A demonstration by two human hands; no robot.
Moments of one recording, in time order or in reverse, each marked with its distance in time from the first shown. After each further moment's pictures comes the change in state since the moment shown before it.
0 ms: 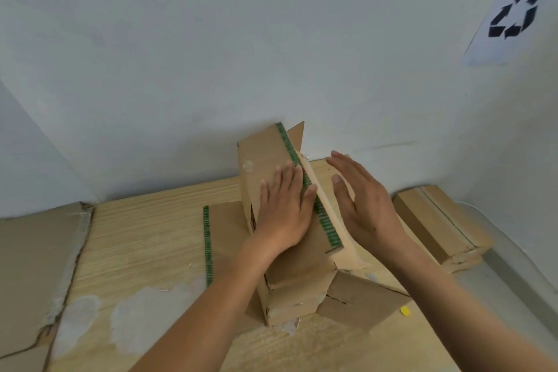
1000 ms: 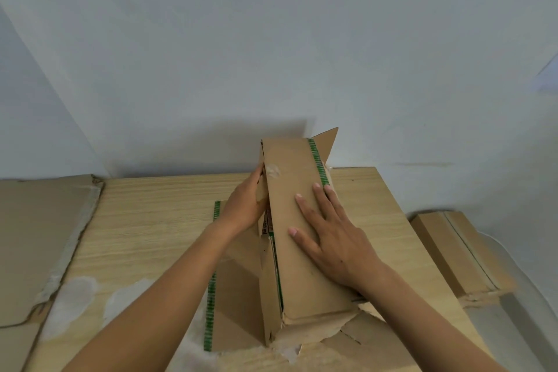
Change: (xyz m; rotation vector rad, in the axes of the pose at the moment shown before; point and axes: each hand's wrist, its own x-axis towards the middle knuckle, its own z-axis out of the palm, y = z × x) left_hand 0.045 -0.121 -0.027 -0.359 0.177 -0.080; right_hand 0.025 -0.003 0.072 -0.361 -0.664 -0.057
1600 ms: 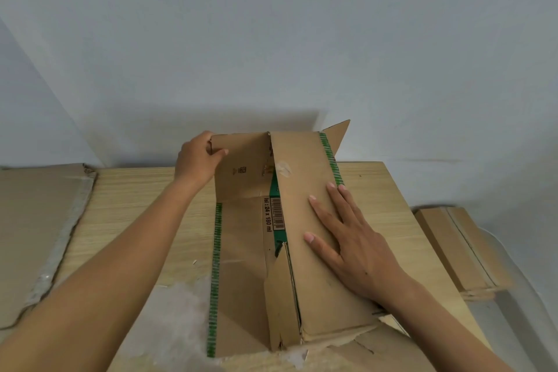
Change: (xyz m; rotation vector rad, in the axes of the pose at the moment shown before) left_hand 0.059 -0.060 -0.080 0.211 0.329 -0.231; right_hand 0.007 0.006 0.002 -0.046 0.034 -0.037
